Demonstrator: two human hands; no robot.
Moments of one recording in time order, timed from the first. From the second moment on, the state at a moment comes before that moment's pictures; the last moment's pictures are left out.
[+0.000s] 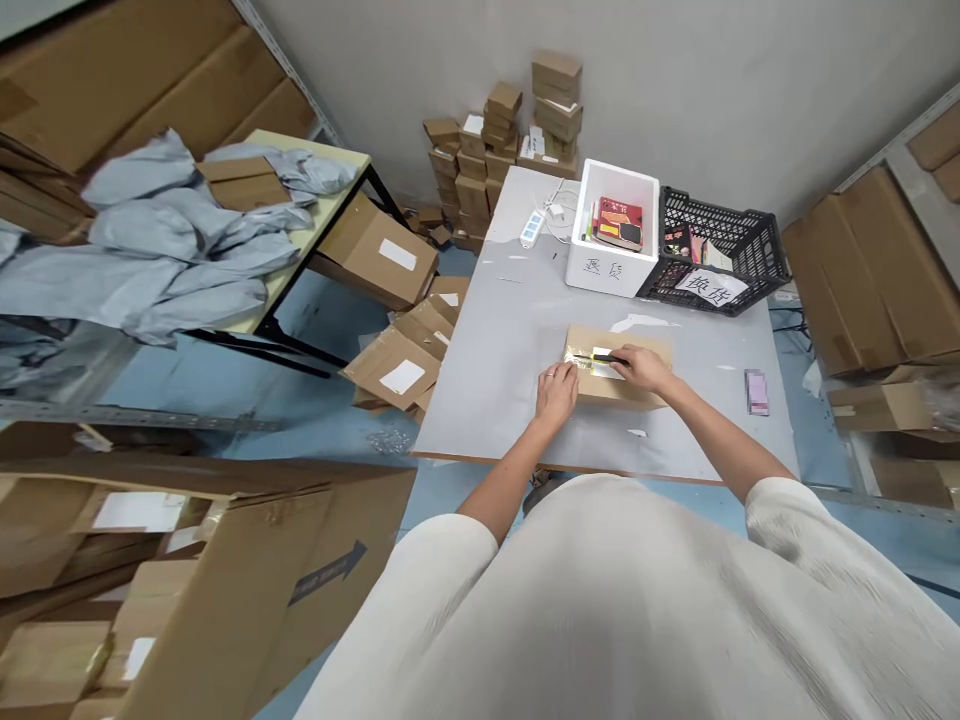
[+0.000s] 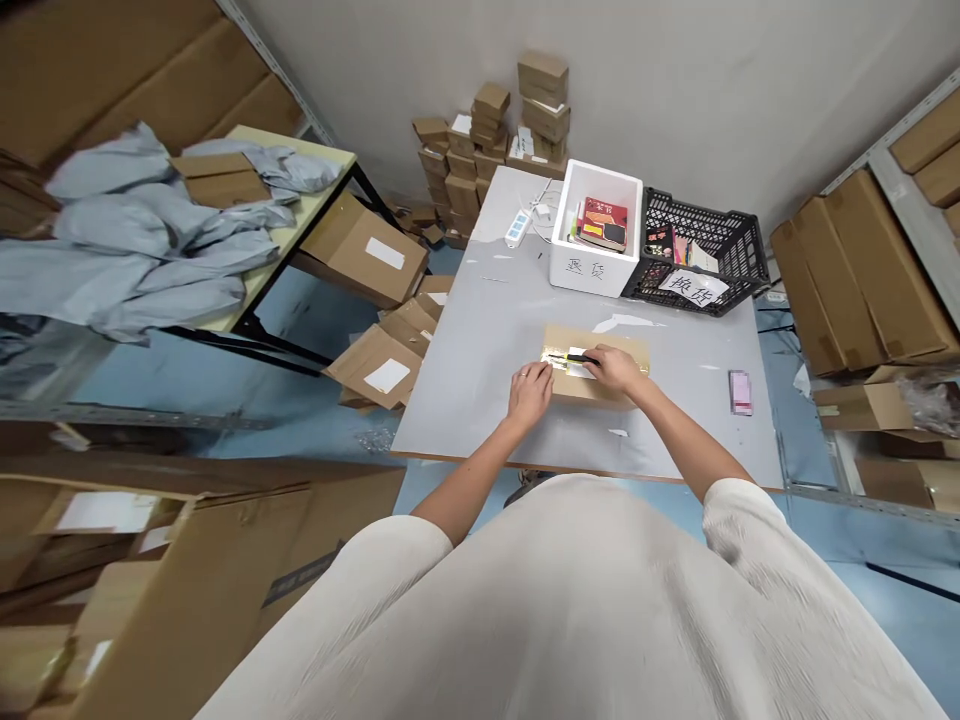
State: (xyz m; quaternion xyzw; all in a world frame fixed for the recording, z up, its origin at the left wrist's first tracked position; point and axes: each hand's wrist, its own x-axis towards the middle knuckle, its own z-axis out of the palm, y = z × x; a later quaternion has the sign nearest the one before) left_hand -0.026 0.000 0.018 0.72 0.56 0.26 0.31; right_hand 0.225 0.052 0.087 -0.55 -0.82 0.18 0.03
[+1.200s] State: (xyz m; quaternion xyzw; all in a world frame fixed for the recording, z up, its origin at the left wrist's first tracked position) left_hand -0.026 0.001 0.009 0.79 0.56 0.20 0.17; right_hand 0.179 0.060 0.137 -0.55 -0.81 0.13 -0.16
